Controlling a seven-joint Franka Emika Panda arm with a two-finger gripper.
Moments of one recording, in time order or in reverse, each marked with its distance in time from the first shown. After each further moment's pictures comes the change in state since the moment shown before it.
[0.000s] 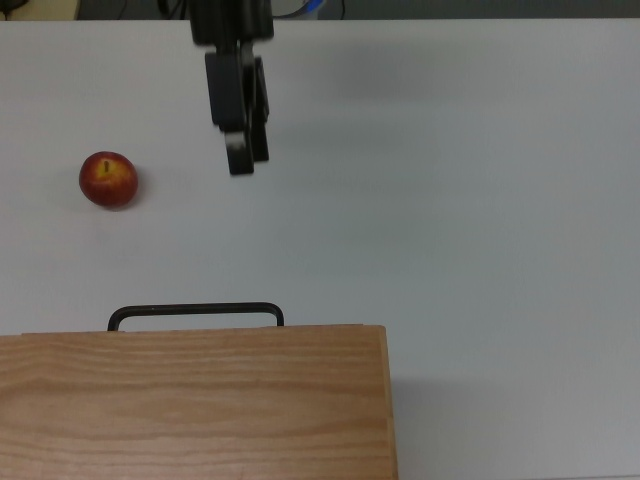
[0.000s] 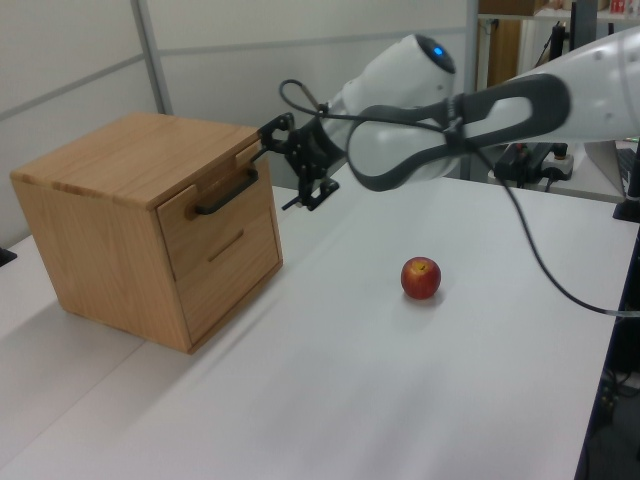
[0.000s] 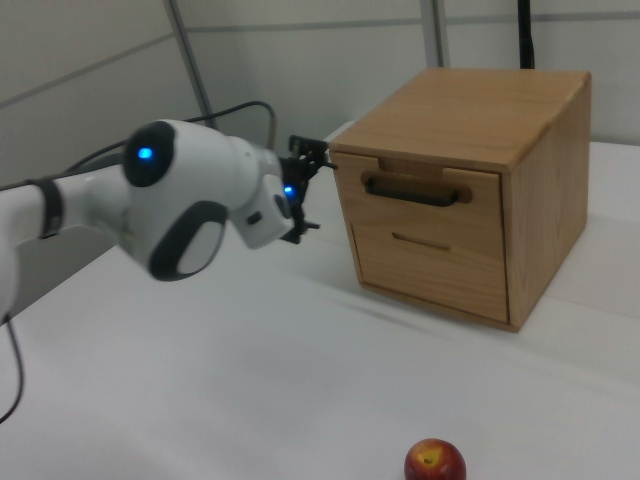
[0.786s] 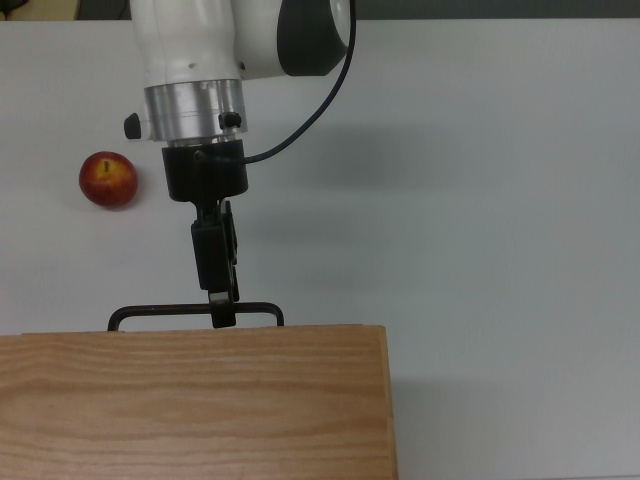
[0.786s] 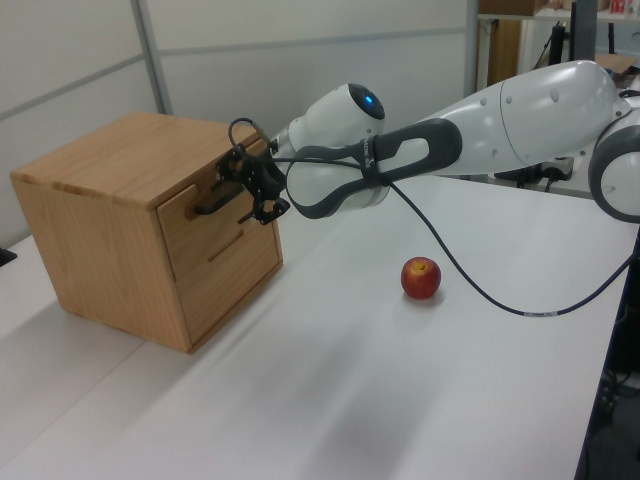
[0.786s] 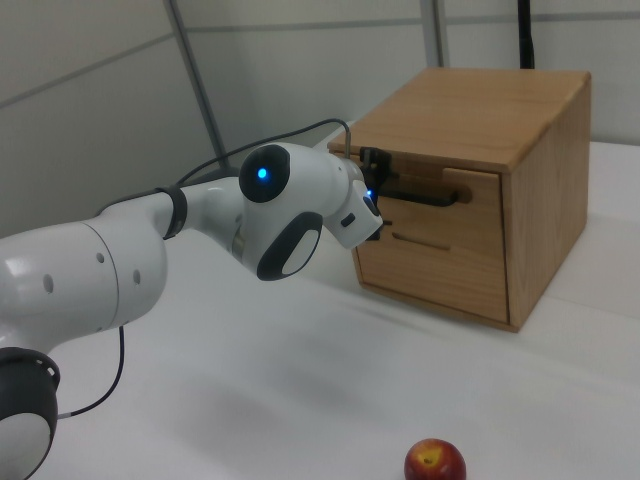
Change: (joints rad) arm 0.012 0.398 -0.011 0.353 -0.071 0.067 -0.169
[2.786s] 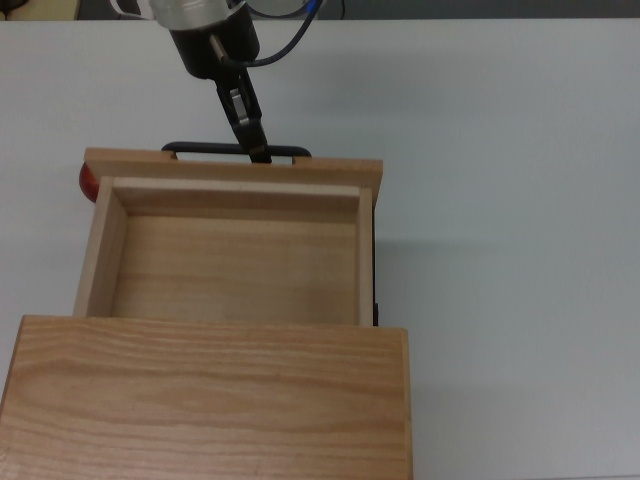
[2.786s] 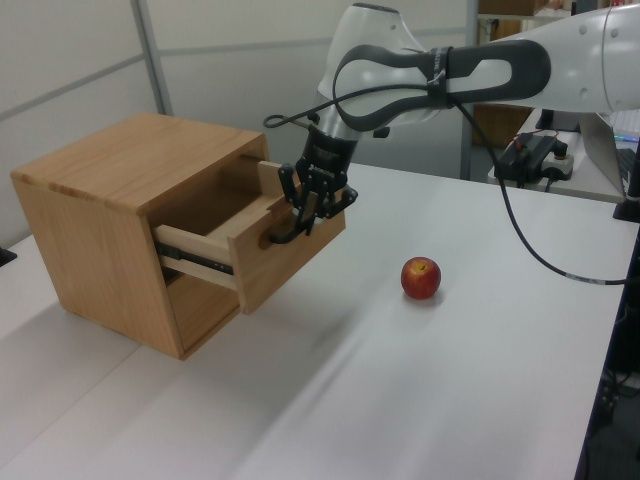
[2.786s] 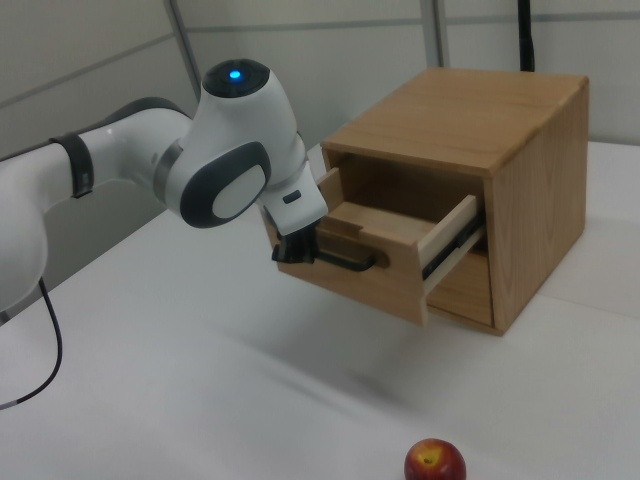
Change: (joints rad) arm -0.005 -0.330 -0.072 -0.096 -0.012 -0.873 -0.008
